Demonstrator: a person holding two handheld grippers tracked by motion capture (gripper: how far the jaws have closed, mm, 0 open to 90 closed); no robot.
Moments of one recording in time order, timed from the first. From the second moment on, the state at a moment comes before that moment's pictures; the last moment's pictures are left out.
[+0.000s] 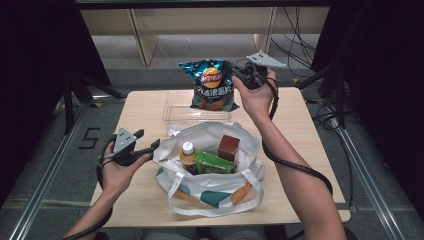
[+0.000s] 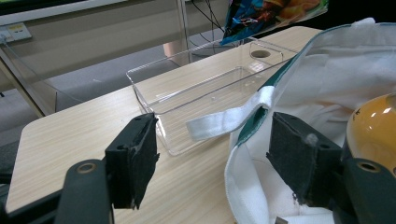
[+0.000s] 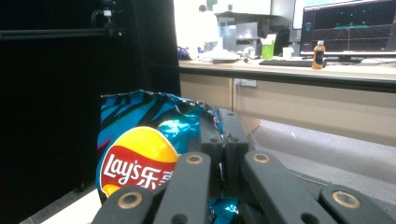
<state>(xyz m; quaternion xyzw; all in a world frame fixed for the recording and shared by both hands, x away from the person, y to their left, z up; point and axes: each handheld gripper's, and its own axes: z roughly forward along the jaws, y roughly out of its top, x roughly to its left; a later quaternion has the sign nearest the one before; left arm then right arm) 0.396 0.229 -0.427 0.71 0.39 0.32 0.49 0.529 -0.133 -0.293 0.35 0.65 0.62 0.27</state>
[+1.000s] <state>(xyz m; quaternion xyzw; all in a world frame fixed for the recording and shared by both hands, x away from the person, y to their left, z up) 0.397 0.231 -0.428 0.71 0.40 0.32 0.49 0.552 -0.122 -0.303 0.37 0.65 0.61 0.26</state>
